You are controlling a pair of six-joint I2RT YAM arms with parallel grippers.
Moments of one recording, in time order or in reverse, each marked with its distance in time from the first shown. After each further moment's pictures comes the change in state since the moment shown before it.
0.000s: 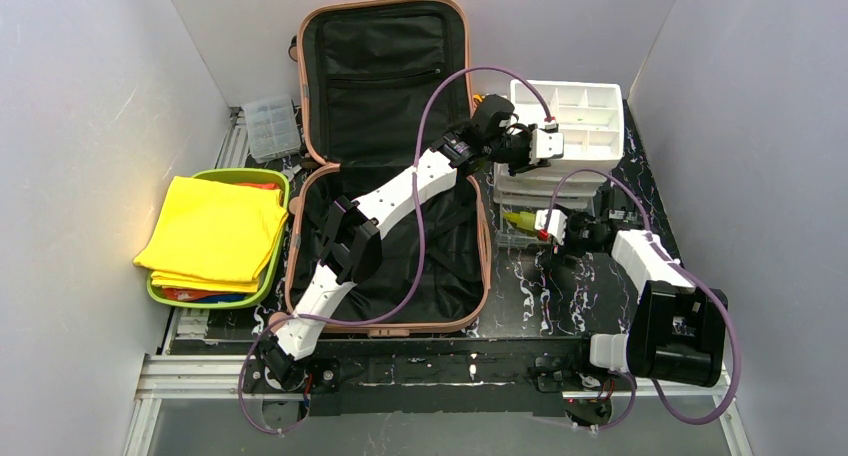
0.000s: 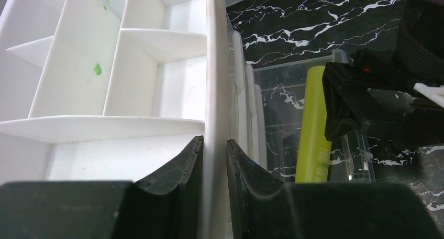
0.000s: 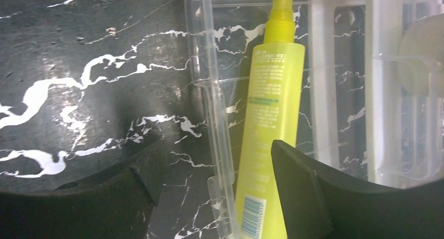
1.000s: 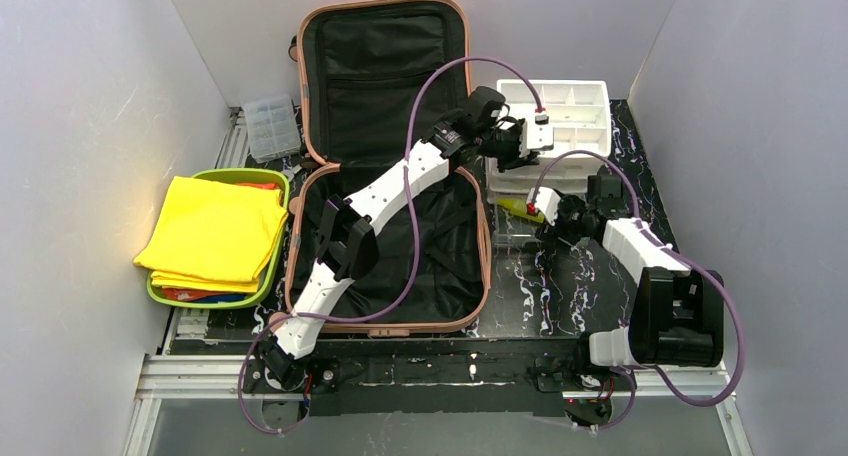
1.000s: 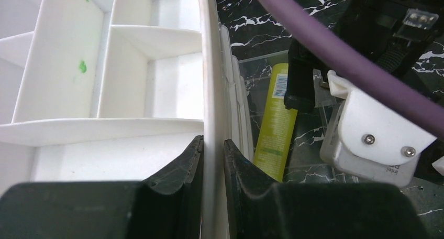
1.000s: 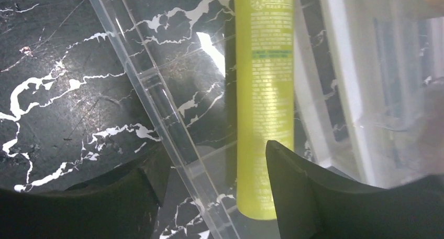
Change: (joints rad) left arm 0.037 -0.001 0.068 -0.173 0.042 0.007; right arm 0.101 0.082 0.048 0.188 0.229 0.317
